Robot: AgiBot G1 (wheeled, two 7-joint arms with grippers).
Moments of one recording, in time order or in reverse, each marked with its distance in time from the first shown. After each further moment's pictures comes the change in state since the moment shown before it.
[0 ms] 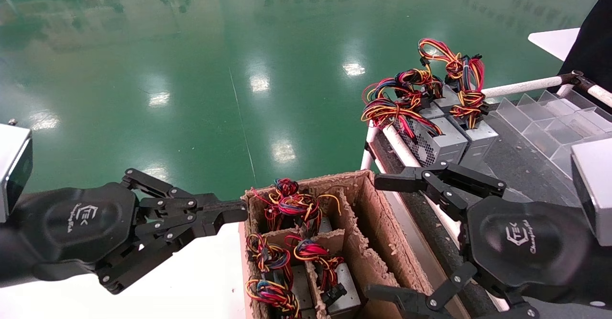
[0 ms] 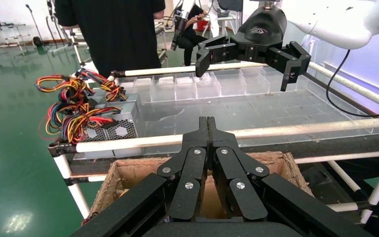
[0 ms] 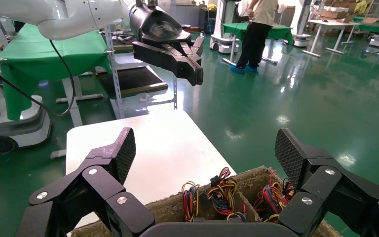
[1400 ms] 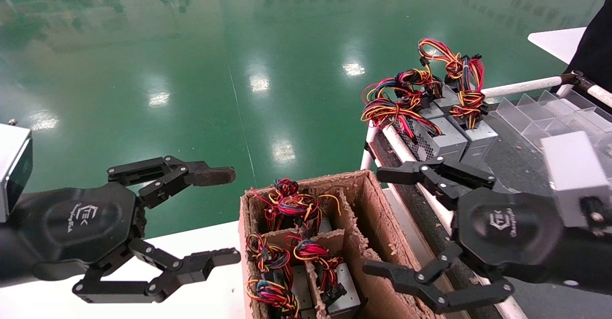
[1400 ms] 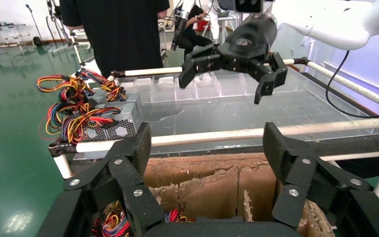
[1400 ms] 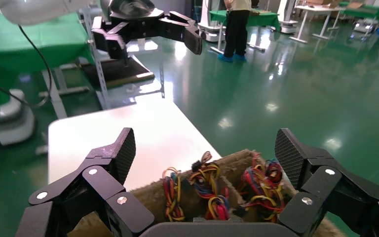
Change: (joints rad) left arm 0.000 0.000 0.000 0.000 0.000 0.000 0.000; right arm 0.043 -0.044 -0.061 -0.055 -0.123 0.046 0.022
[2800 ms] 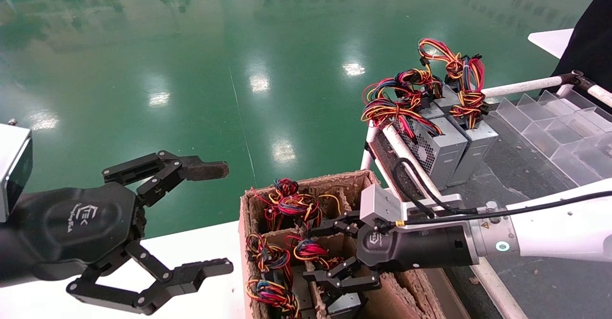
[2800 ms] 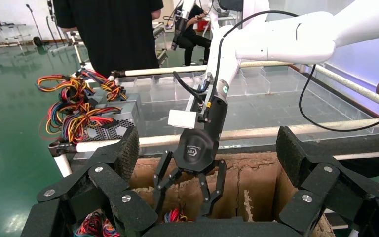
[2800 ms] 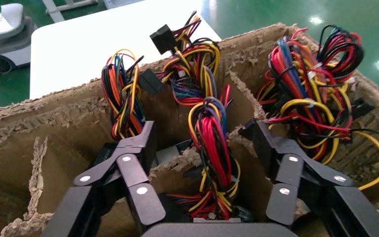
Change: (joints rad) left arm 0.000 0.000 0.000 0.000 0.000 0.000 0.000; right arm 0.287 -0.393 -0.272 -0.597 -0.417 -0.051 -0.242
